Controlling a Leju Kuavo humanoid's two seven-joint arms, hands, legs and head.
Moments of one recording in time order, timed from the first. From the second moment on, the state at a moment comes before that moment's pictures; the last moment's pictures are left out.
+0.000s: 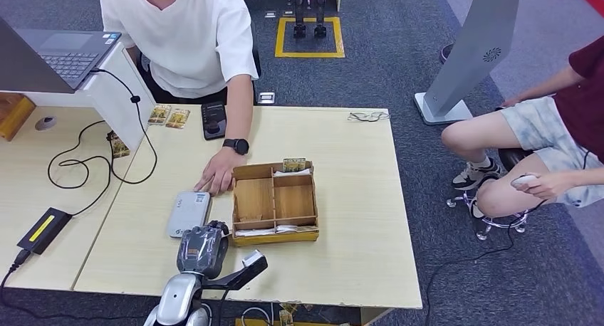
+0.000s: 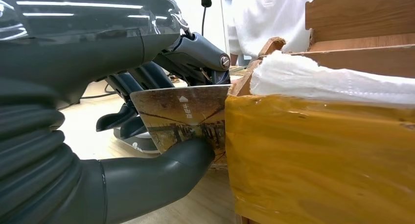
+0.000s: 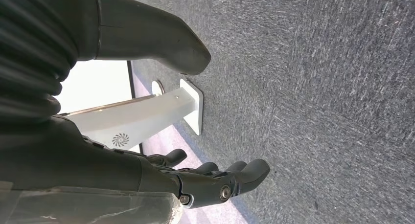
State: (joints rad) left arm -0.08 -0.15 -0.15 -1.10 -1.52 0.36 0.20; right arm 0.02 0.15 -0.90 -0.51 1.57 -0.20 0.24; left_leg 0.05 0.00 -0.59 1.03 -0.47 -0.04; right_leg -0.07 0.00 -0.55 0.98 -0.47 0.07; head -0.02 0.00
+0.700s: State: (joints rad) left arm -0.09 -0.15 -0.14 -1.18 -1.52 0.41 0.19; right arm 0.02 0.15 -0.88 -0.49 1.57 -0.22 0.24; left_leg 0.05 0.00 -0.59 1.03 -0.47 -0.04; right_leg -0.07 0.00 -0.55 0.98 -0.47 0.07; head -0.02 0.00
